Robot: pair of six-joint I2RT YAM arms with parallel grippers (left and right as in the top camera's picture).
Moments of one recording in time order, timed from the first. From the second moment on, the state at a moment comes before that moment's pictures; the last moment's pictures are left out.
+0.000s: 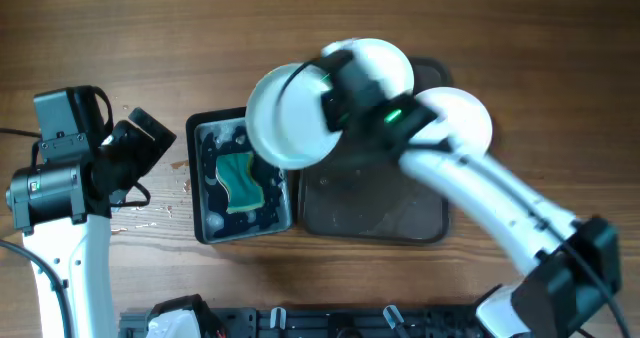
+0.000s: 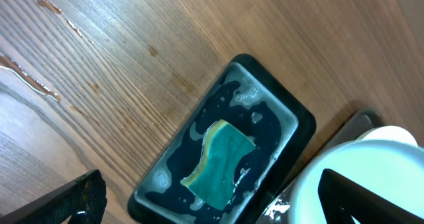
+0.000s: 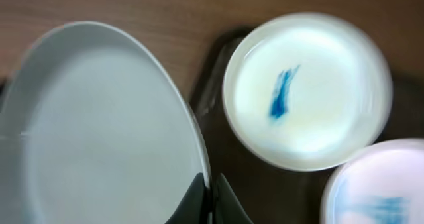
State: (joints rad) left arm 0.22 1.15 1.25 -1.18 0.03 -0.67; right arm 0.62 1.67 1.41 -0.66 0.12 0.34
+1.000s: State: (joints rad) left arm 0.22 1.15 1.25 -1.18 0.03 -0.67; right arm -0.63 1.82 1.27 -0.87 0.06 0.42
